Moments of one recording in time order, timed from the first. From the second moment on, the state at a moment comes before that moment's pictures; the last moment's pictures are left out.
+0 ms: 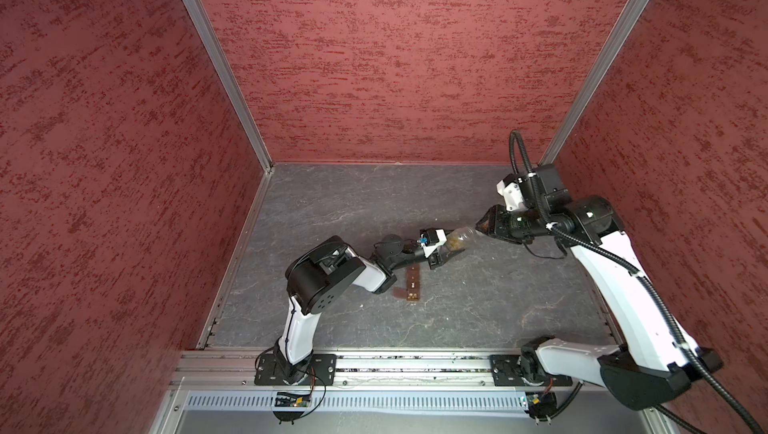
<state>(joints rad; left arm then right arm) -0.83 2.00 0.84 1.39 0.51 0.10 0.38 1.27 1.61 -1.32 -0.23 0.54</state>
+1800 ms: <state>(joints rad) -0.83 2.00 0.82 1.35 0.55 0.11 0.36 1.33 1.44 -1.21 -0.35 0.48</state>
